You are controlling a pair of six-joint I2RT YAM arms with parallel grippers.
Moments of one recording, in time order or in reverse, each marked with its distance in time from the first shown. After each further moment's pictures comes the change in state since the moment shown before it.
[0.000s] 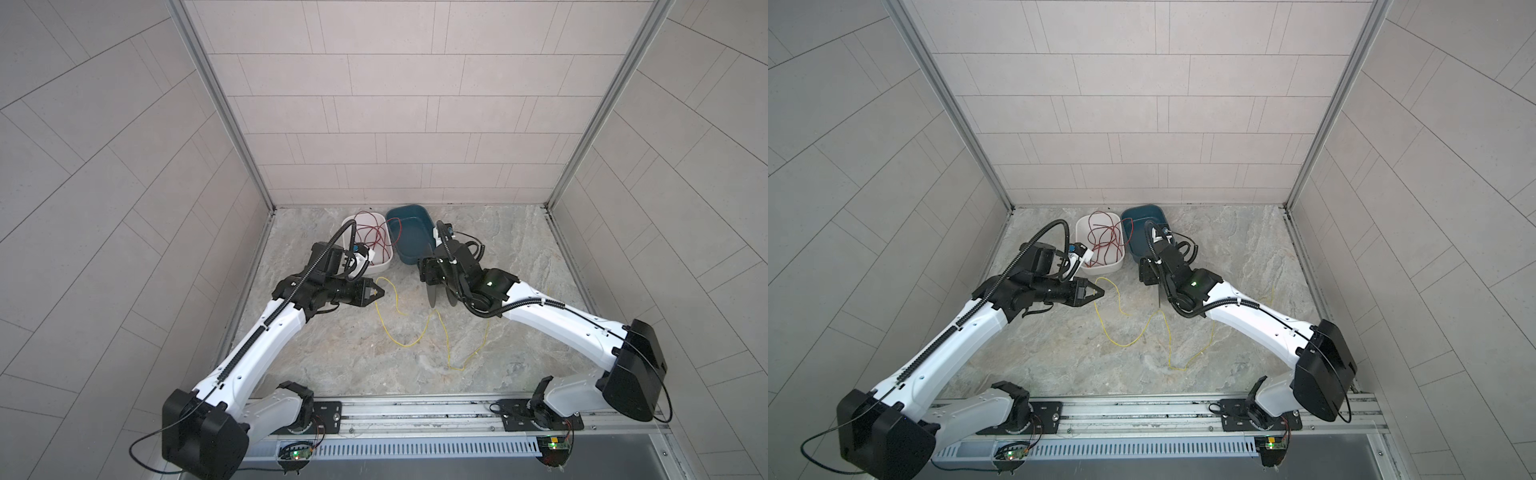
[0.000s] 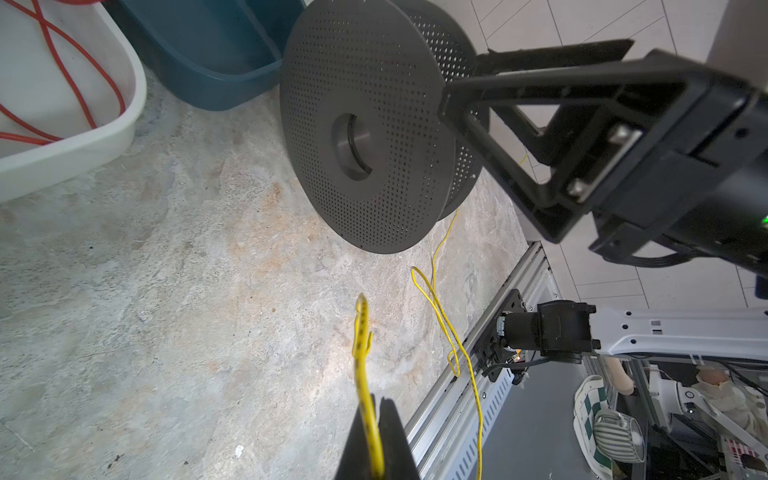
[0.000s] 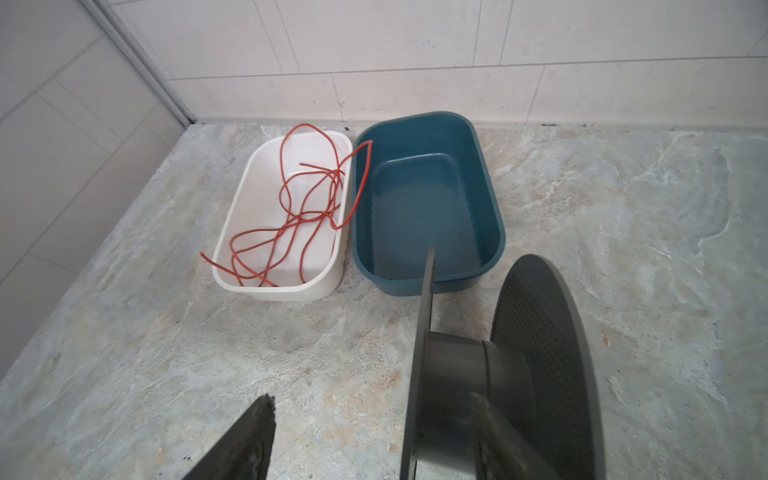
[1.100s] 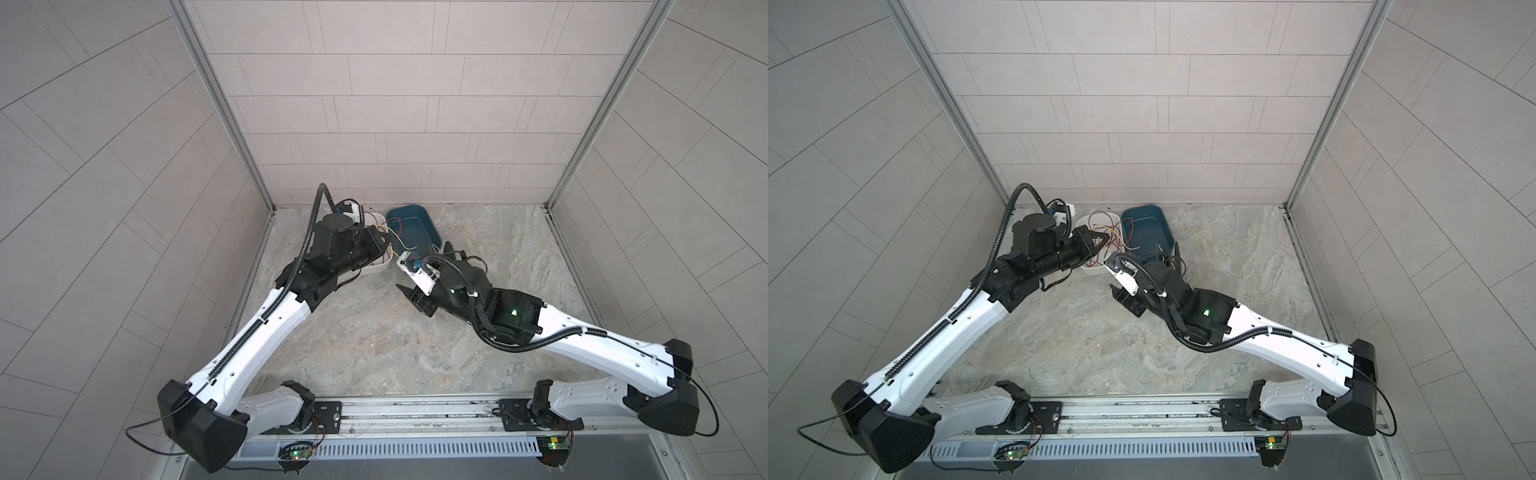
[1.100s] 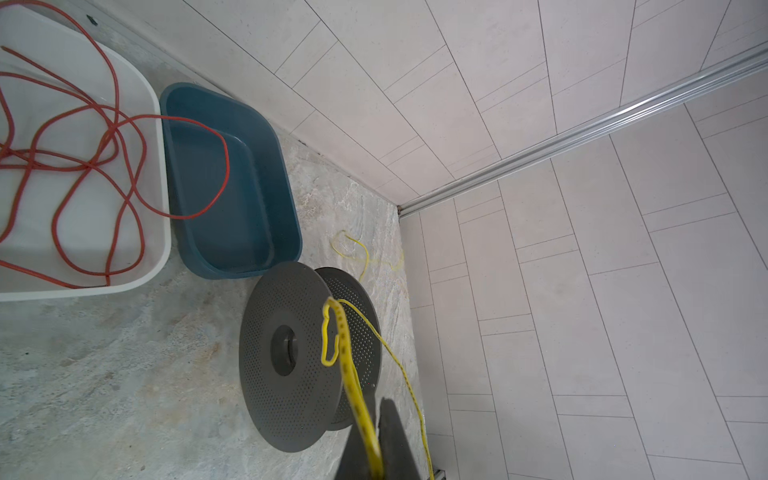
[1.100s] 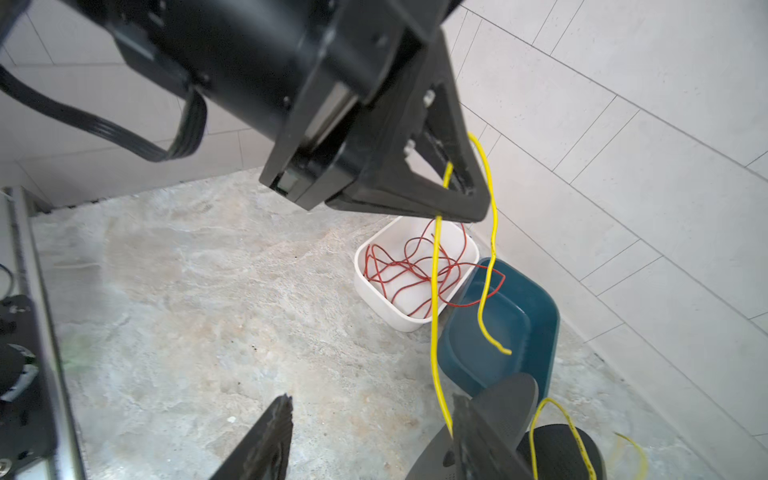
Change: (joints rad) left arm -0.146 0.084 0.245 0.289 -0.438 -0.704; right arm 0.288 -0.109 0.062 -0.011 0.019 -0.626
